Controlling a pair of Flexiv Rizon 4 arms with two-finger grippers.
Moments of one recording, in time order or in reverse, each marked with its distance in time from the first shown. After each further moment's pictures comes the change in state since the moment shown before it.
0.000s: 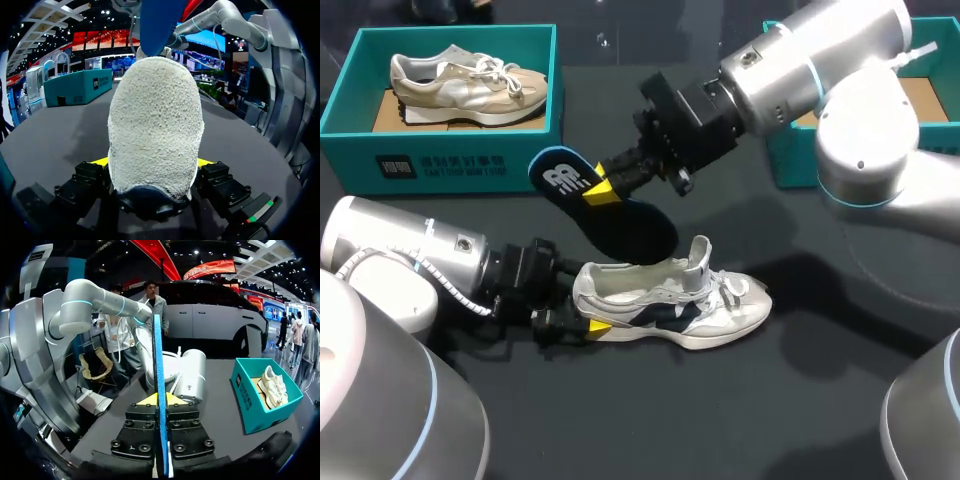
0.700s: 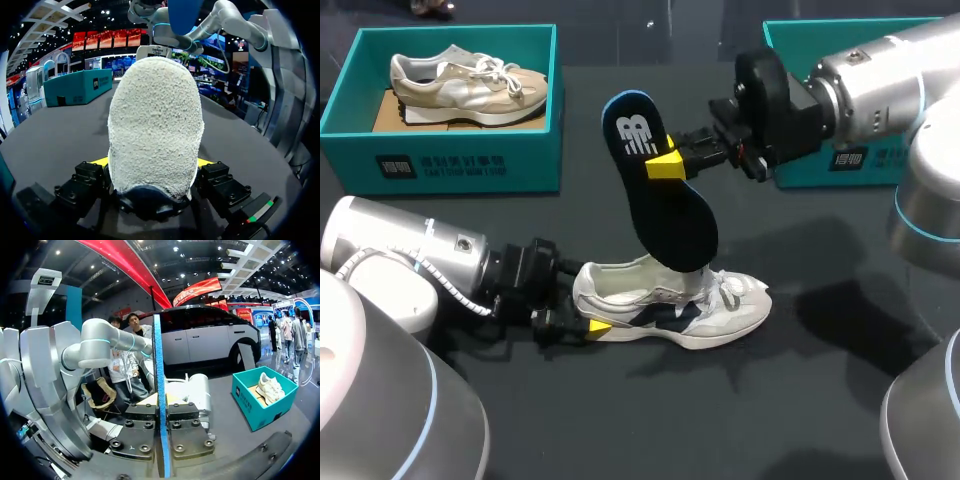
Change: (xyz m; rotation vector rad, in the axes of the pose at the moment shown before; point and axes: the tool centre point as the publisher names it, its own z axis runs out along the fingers) left arm 0.000 0.000 0.000 0.000 0.000 0.000; right arm 0.058 0.036 -0.073 -0.241 -0.030 0.090
